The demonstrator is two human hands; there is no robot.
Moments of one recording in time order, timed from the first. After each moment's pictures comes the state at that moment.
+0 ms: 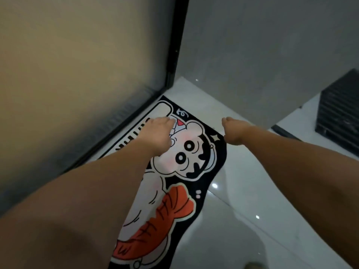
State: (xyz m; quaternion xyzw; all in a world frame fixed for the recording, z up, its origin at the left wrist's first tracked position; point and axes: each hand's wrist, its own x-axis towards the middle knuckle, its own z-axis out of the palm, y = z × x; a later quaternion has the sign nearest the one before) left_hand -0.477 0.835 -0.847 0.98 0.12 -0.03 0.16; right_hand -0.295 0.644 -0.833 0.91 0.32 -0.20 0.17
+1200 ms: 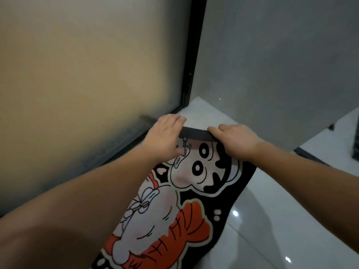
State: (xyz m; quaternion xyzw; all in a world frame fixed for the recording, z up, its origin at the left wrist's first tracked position) left_hand -0.472 0.833 -0.805 0.99 0.12 0.06 0.09; right_hand -0.321 0.661 -0.779 0.79 0.59 0.00 0.13
